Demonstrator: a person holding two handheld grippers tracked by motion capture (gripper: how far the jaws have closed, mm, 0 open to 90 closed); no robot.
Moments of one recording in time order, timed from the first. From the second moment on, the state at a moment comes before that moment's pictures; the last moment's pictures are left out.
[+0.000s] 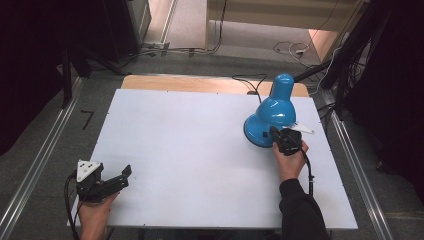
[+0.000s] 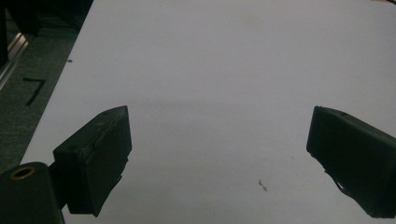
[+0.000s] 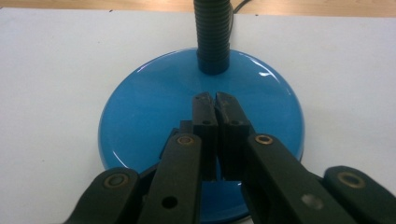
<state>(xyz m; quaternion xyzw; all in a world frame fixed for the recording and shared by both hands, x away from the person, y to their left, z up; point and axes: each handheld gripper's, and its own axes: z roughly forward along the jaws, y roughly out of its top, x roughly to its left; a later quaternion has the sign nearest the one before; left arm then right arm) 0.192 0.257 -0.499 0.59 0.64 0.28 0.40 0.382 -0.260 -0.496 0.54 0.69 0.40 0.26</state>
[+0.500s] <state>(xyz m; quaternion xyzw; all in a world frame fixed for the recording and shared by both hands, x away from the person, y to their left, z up) 0.192 0.257 -0.499 0.59 0.64 0.28 0.40 0.375 -0.288 -0.491 0.56 0.68 0.42 0.25</state>
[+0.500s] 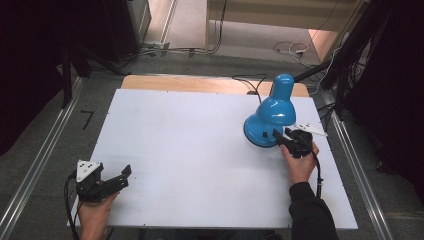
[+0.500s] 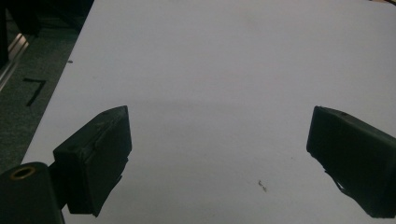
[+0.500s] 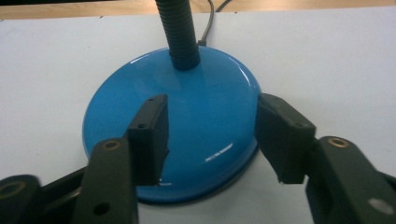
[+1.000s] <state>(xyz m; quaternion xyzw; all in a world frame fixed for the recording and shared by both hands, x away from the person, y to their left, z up) 0.193 0.255 -0.498 0.59 0.64 0.28 0.40 0.351 -0.315 -0.489 0.56 0.68 0.42 0.23</state>
